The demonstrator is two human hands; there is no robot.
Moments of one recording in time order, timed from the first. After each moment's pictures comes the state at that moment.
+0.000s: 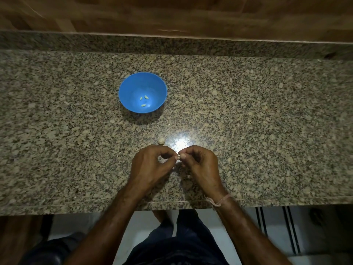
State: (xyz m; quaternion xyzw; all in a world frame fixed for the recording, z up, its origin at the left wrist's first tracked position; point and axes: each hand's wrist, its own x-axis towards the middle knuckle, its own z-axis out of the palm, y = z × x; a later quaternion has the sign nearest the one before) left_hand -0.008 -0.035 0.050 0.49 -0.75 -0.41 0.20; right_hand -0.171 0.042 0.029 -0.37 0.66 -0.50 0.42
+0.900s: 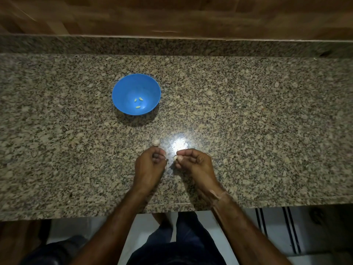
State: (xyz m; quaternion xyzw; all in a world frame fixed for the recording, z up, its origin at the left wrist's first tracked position) left_hand -0.029 -0.030 0.012 0.61 -0.61 -0.47 0.18; right_hand -0.181 0.043 0.010 -0.19 0.61 -0.53 0.55
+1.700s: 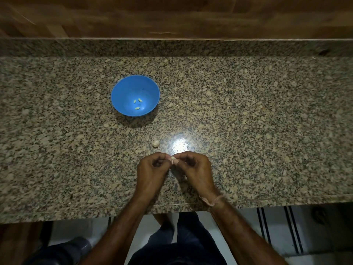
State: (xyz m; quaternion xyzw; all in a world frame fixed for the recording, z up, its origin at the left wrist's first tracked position) left_hand -0.034 -0.010 0.026 0.58 -0.54 -0.56 0.25; right_hand -0.173 0.045 0.009 -0.29 0.66 -0.51 0.47
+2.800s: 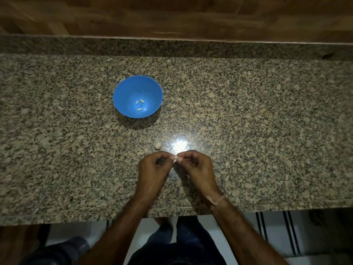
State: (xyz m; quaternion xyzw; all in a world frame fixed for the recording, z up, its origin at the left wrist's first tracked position) left_hand -0.033 -0.023 0.026 0.57 -0.58 -0.52 0.26; right_hand -0.177 0.035 -0.001 -0.26 0.65 -0.52 0.49
